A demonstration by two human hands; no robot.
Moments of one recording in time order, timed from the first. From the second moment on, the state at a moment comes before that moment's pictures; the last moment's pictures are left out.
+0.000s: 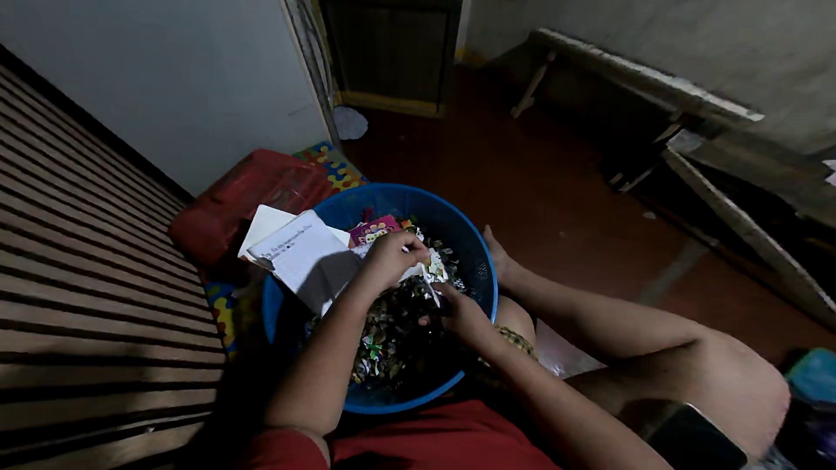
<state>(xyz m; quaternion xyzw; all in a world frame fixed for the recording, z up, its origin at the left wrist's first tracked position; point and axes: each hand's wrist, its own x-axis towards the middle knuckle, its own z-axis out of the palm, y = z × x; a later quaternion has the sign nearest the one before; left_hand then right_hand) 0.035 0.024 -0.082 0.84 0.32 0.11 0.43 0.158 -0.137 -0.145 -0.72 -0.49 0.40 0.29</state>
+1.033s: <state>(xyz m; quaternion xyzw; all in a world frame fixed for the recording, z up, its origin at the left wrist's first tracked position) 0.039 0.016 -0.097 0.74 0.32 0.33 0.49 0.135 -0.134 -0.156 -0.64 -0.68 0.35 0.03</state>
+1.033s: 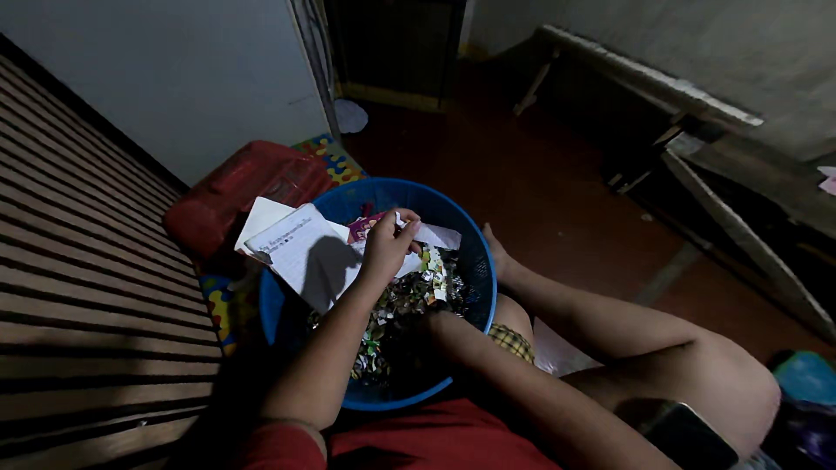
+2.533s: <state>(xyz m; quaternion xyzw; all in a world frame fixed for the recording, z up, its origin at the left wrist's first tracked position) 0.030 0.052 -0.112 0.80 0.30 0.21 0.48 0.205 -0.107 -0.171 -0.59 -0.51 0.29 0.55</state>
